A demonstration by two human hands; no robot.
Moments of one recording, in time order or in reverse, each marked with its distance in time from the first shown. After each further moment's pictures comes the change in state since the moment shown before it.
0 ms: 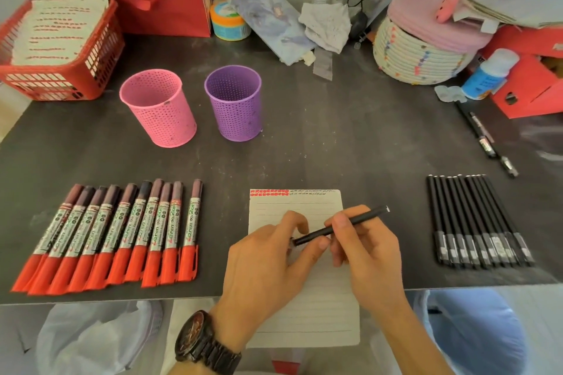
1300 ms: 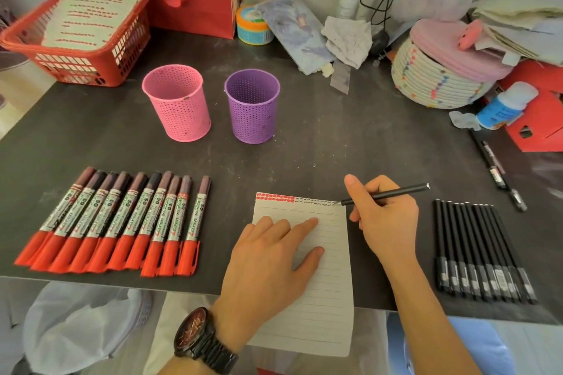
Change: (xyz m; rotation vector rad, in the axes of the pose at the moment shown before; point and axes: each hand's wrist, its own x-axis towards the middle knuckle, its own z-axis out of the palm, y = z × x) left_hand 0.004 0.002 0.008 0.179 -0.057 -0.033; right_hand 0.079 0.019 -0.022 -0.375 0.153 -0.020
